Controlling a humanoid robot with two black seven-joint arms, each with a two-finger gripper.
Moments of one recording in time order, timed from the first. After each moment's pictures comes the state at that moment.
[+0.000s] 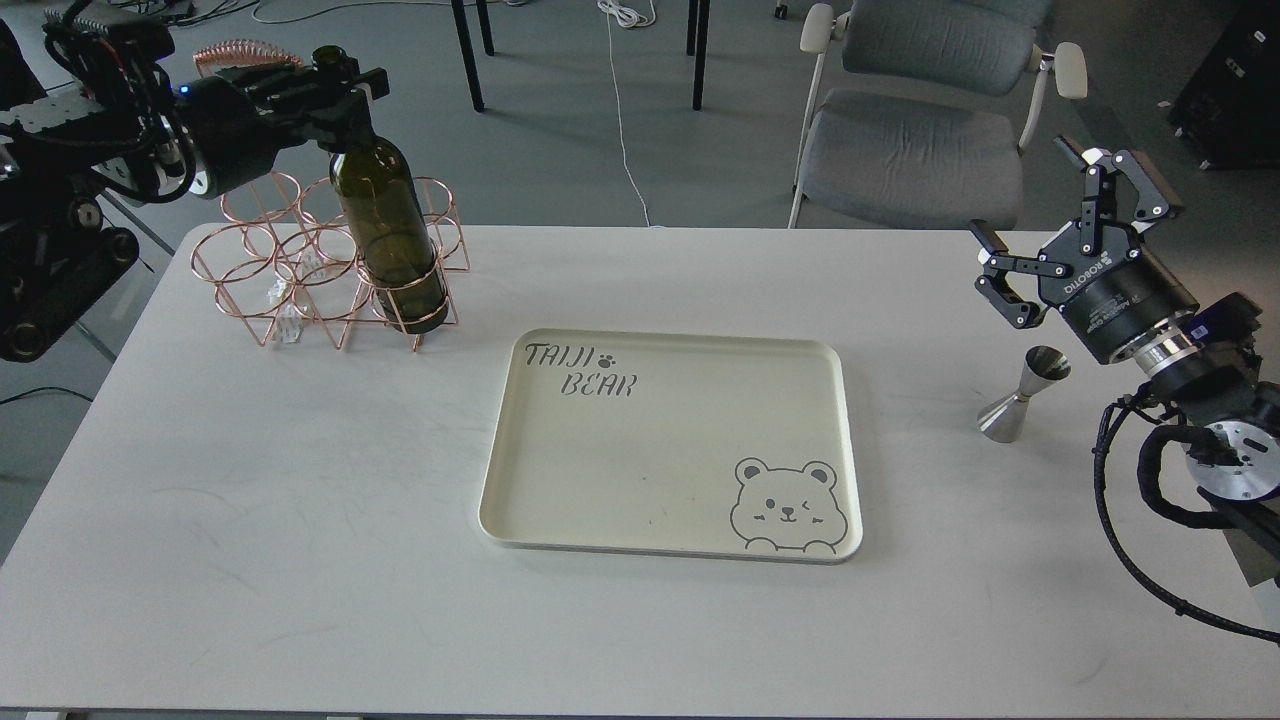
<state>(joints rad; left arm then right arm) -1.05 0.63 -0.50 -0.81 1.73 -0.05 -0.49 0.59 -0.70 0.57 1.09 0.01 0.42 0.49</state>
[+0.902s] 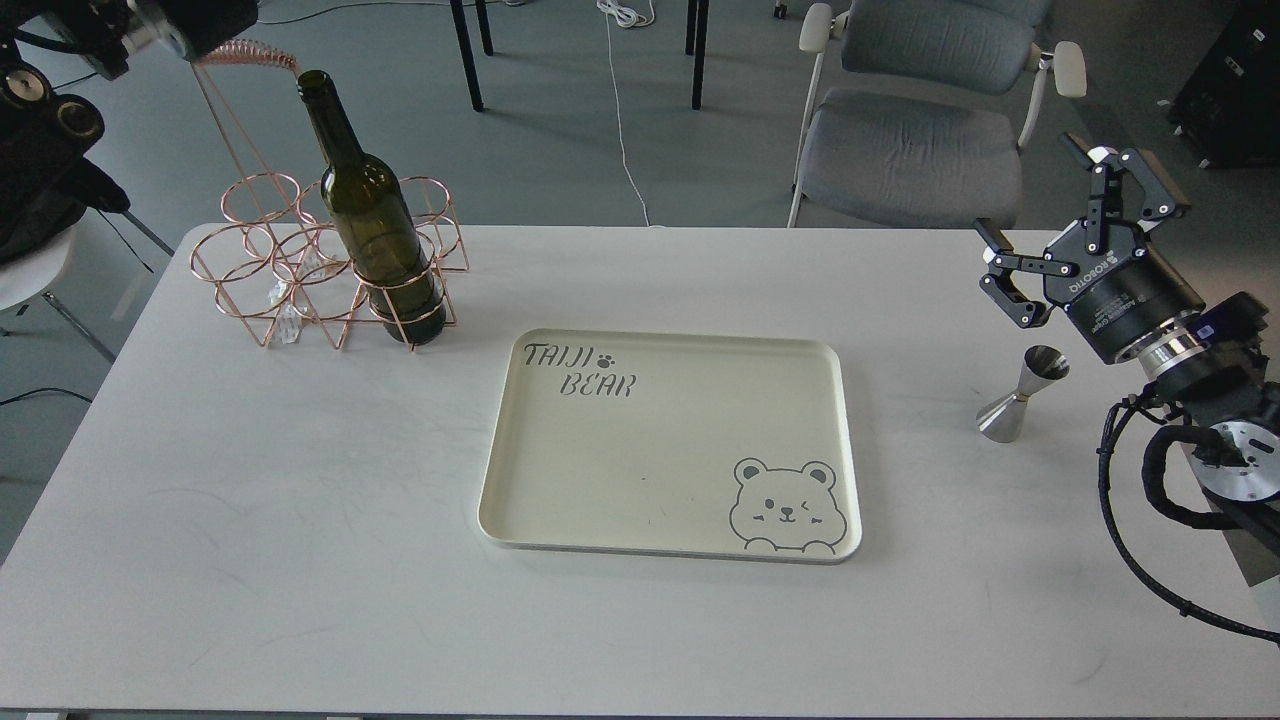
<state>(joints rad) -1.20 0.71 -0.55 -1.10 1.02 -0.07 -0.49 0.59 -0.70 0.58 1.09 0.01 0.42 0.49</state>
